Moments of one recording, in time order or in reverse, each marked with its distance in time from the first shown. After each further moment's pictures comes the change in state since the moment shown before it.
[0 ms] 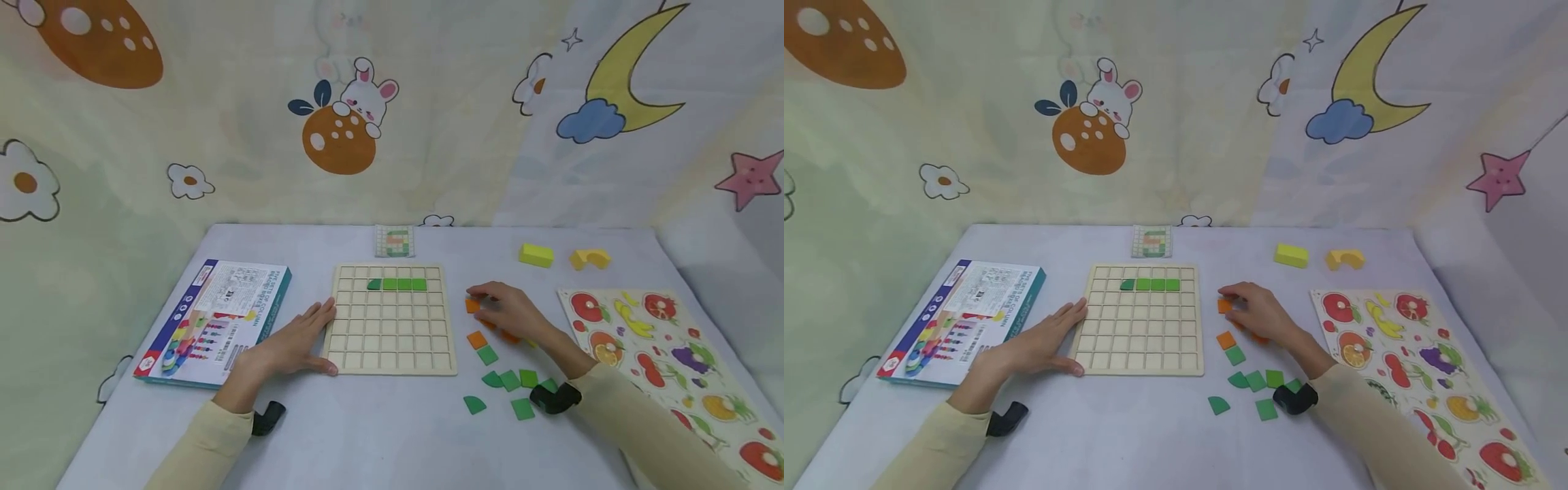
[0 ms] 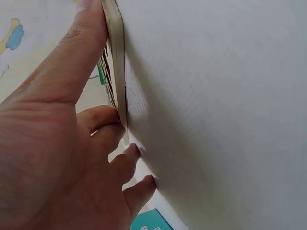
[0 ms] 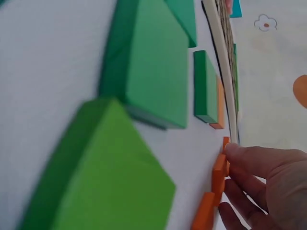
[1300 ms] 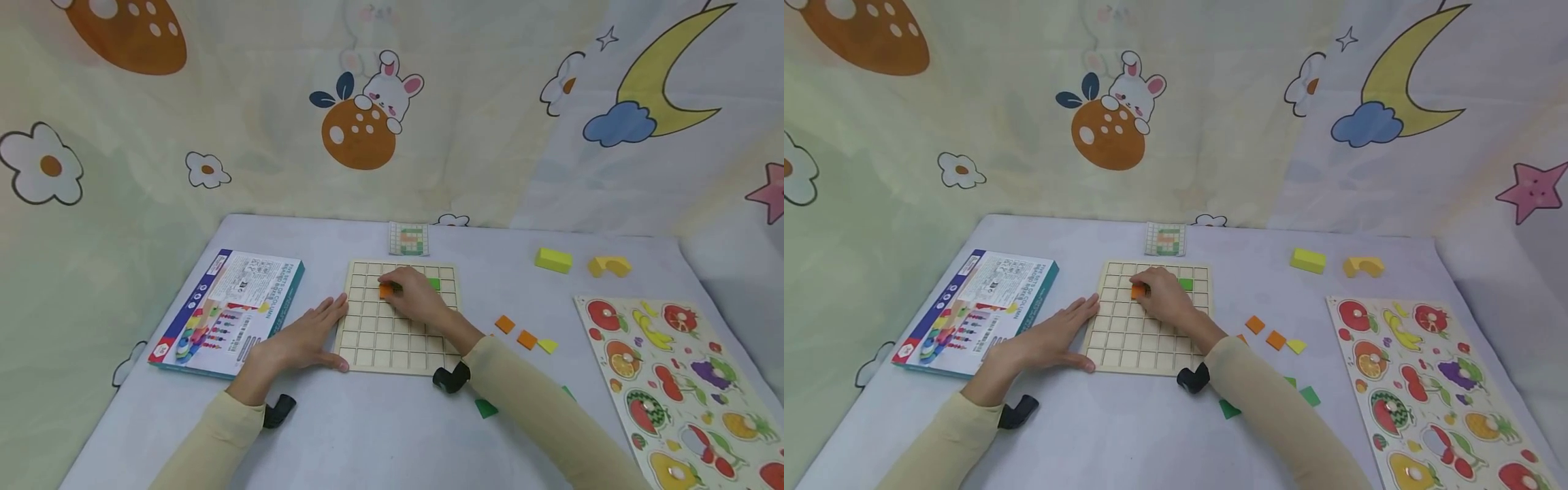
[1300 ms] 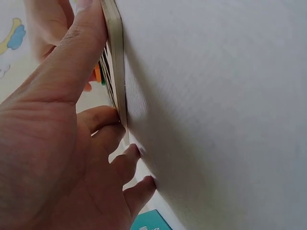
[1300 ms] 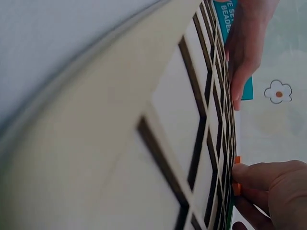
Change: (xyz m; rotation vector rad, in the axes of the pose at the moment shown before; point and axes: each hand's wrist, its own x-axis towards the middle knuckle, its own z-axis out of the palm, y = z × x) left_hand 0.001 -0.001 -0.001 -0.008 -0.002 -0.018; right_hand 0.102 -0.124 0.094 -0.034 -0.045 -0.139
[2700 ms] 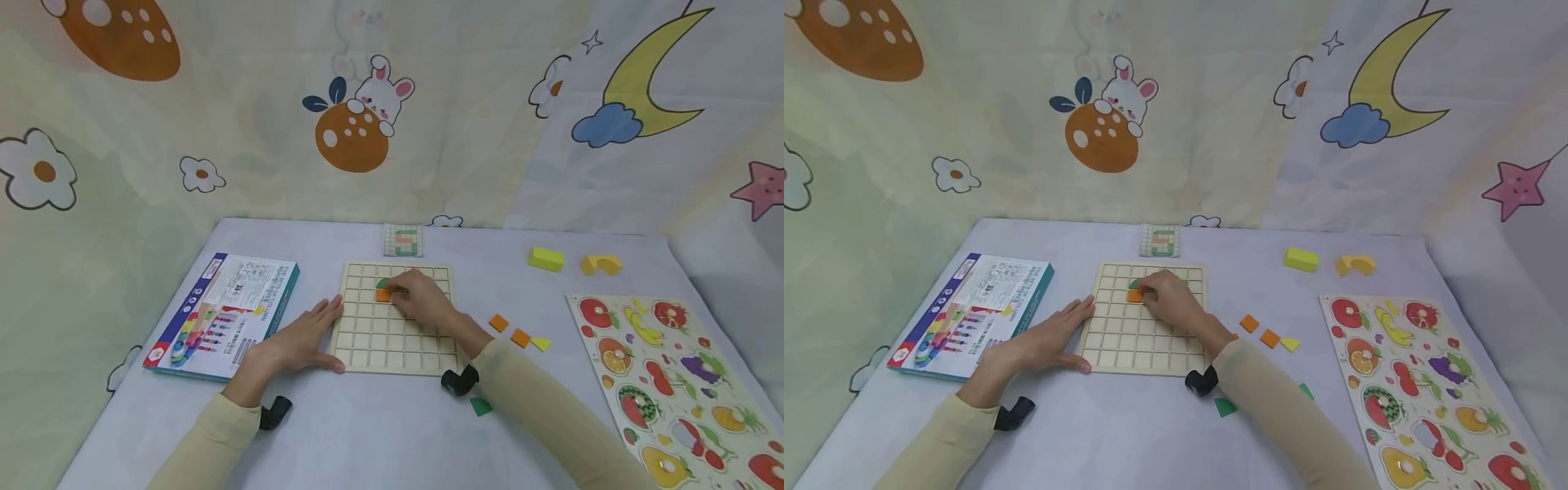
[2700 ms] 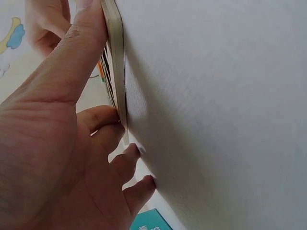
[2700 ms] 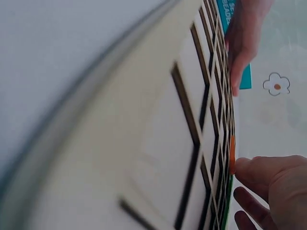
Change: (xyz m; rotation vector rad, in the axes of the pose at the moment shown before) left_hand 0.001 0.002 0.001 0.015 0.000 -0.007; right_hand -0.016 0.013 -0.013 0.019 -0.001 -0.023
